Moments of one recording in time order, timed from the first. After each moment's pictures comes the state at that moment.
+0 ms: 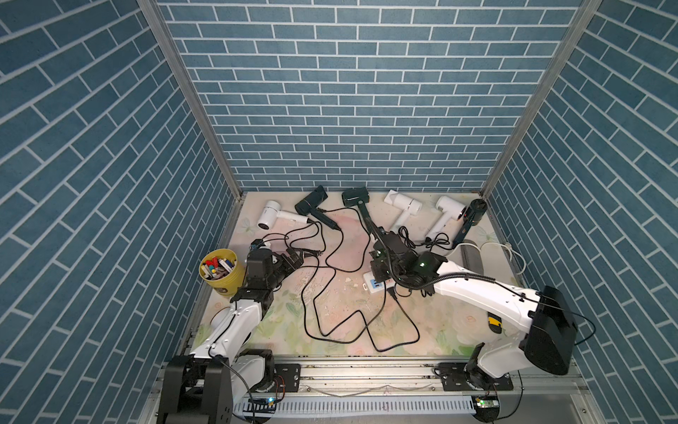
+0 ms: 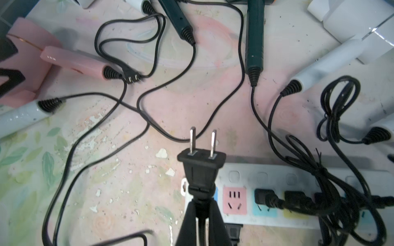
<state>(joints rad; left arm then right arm) -0.07 1.09 0.45 0.10 0.18 -0.75 0.93 1.42 1.07 -0.54 0.23 0.36</state>
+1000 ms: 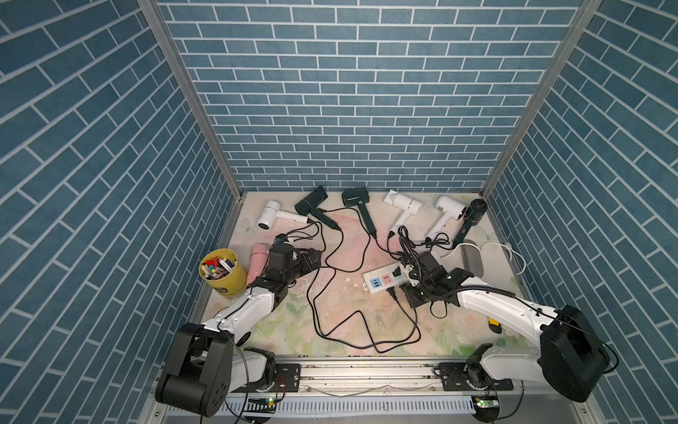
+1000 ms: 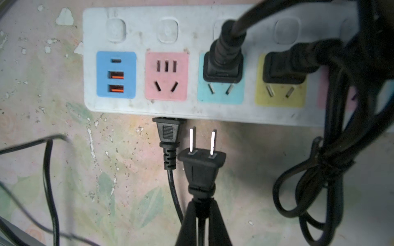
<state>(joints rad) -0.28 1.26 0.56 0.09 0.12 -0.64 0.70 1.30 0.74 -0.61 -0.05 0.23</state>
